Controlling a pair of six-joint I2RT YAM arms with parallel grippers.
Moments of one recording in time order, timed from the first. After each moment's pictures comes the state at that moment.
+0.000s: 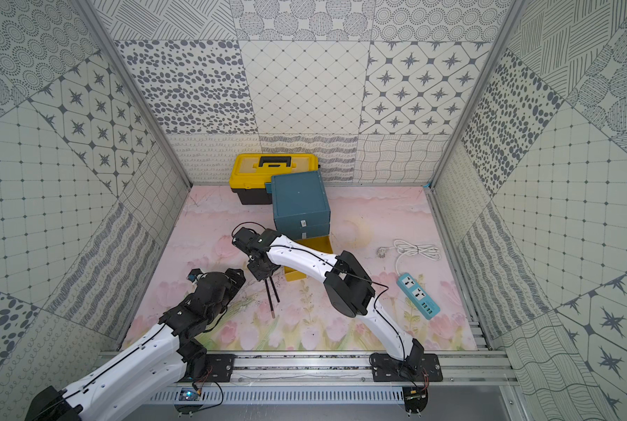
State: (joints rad) left arm -0.45 0.73 0.29 -0.30 -0.33 -1.25; right arm 1.05 2.35 2.13 -1.07 0.12 0.26
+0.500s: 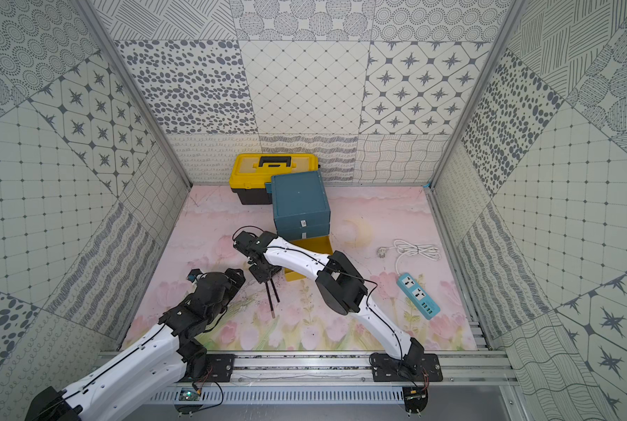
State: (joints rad) left arm -0.45 0.73 0.29 -0.30 -0.33 -1.26; right arm 1.04 2.44 2.18 -1.10 0.11 0.26
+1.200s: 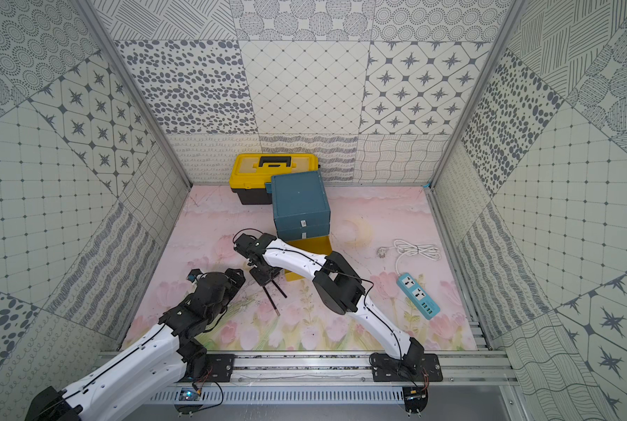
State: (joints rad) left arm -0.45 0.73 0.29 -0.30 -0.33 -1.26; right arm 1.03 2.47 2.19 -1.11 0.09 0.26
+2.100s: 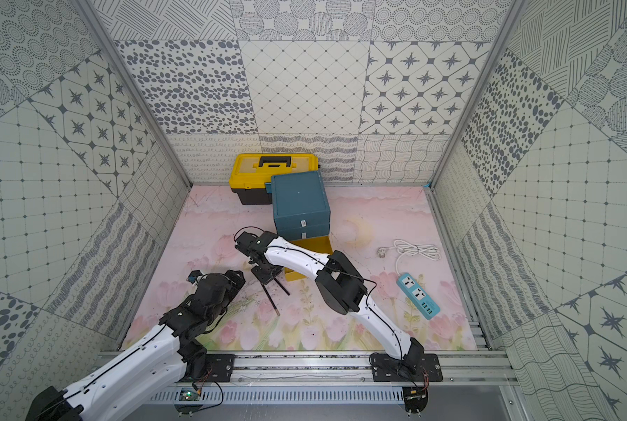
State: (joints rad) left arm -0.45 0.72 0.28 -0.30 -0.33 -1.26; right arm 1.03 2.43 2.18 -1.13 0.11 0.21
